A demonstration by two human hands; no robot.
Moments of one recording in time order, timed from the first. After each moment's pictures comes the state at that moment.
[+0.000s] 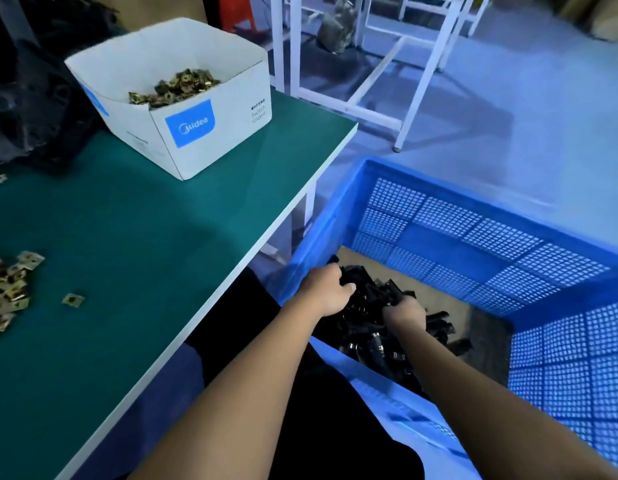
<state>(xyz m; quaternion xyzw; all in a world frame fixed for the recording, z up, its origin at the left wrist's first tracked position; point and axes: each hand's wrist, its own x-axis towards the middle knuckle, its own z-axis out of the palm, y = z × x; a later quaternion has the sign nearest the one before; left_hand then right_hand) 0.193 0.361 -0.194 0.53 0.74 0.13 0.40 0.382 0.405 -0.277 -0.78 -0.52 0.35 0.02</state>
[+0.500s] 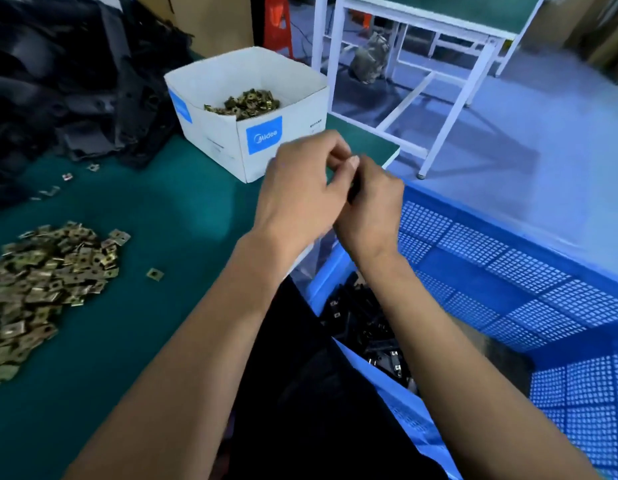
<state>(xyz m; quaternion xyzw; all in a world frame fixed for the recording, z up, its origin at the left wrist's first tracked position) 0.101 0.320 0.001 0.57 0.67 0.47 0.04 0.199 0.374 -0.039 -0.42 -0.76 0.15 0.47</state>
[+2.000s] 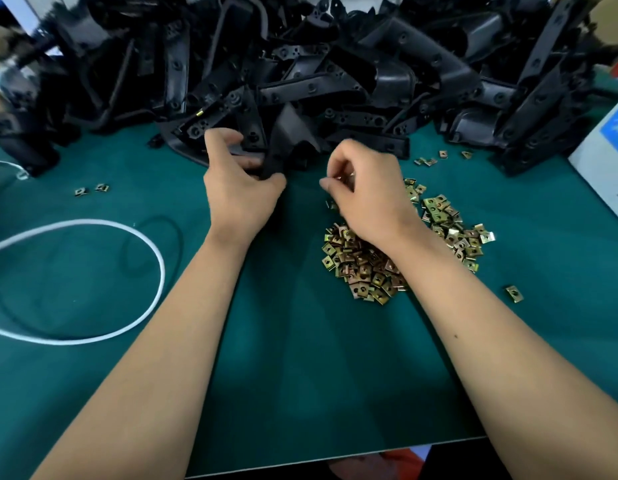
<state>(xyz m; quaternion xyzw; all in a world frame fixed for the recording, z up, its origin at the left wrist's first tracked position) -0.169 -0.019 -0.049 0.02 0.81 0.57 -0.12 -0.108 0.150 -0.039 0.00 -0.91 0.37 0.21</state>
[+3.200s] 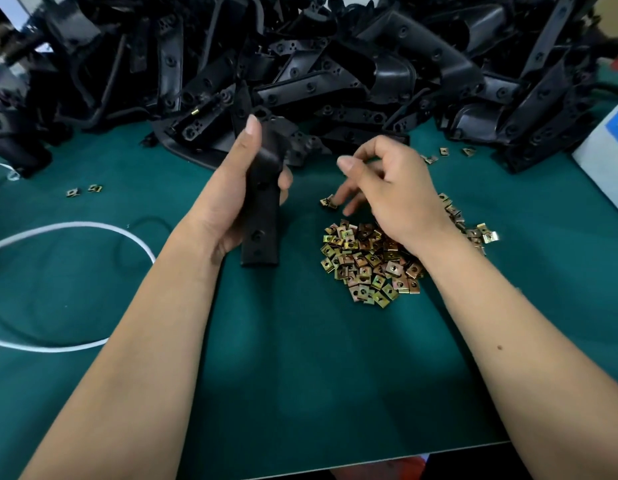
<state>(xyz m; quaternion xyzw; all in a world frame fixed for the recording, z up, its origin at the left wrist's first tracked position) -0.174 -0.036 -0.037 0.14 0.61 0.75 0.24 -0.097 0.171 -0.037 -0.02 -0.82 0.55 0.15</state>
